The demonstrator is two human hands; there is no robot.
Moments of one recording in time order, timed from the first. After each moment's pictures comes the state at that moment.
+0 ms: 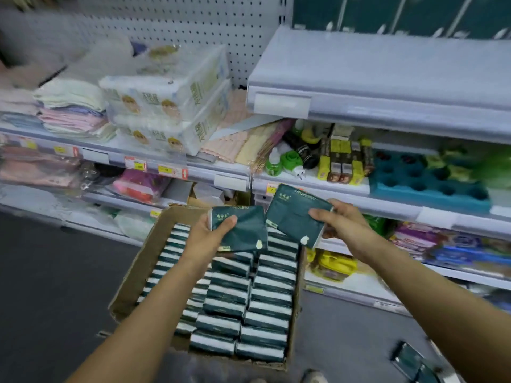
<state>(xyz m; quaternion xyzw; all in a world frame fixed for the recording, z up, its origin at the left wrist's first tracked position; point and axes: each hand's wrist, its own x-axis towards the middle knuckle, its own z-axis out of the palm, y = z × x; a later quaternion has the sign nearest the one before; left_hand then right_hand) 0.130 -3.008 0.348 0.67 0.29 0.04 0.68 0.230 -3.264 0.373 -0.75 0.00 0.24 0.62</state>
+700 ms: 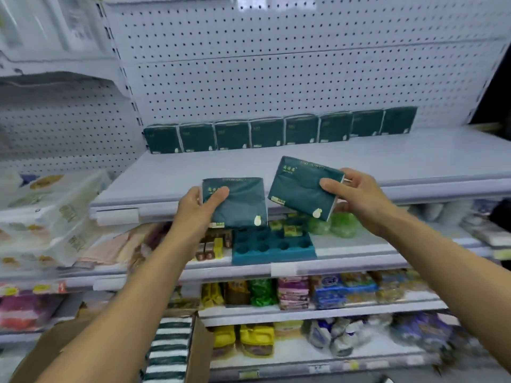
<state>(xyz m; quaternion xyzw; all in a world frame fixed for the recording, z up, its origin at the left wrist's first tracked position) 0.244 -3.291 0.559 0.72 0.05 0.10 0.69 0.260 -3.586 0.579 -0.73 -0.05 -0.04 0.68</state>
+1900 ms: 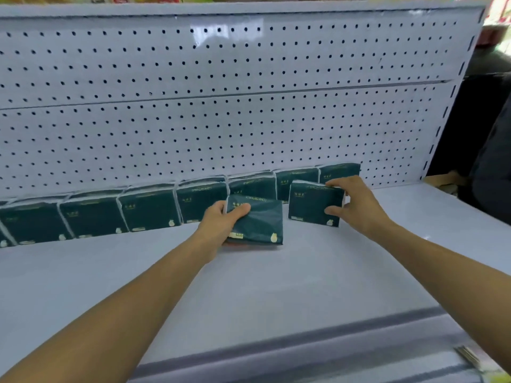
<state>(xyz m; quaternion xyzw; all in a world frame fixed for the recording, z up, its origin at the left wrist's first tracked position) 0.568 -3.574 0.587 0.74 0.03 -0.03 0.68 0.572 -3.869 0.583 -0.91 -0.03 -0.21 0.35</state>
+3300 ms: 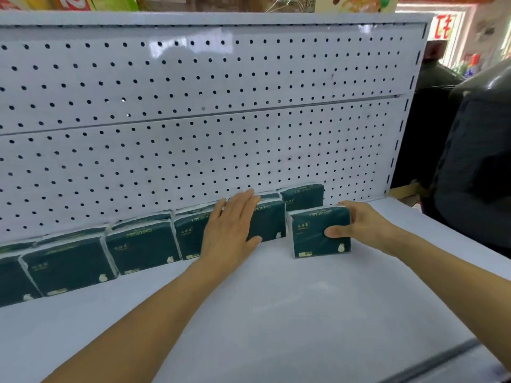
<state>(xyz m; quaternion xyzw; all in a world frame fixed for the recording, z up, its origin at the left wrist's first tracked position) 0.638 -3.672 0.585 0.91 -0.28 0.29 0.06 0.586 -3.953 0.601 -0.85 0.02 -0.05 0.53</state>
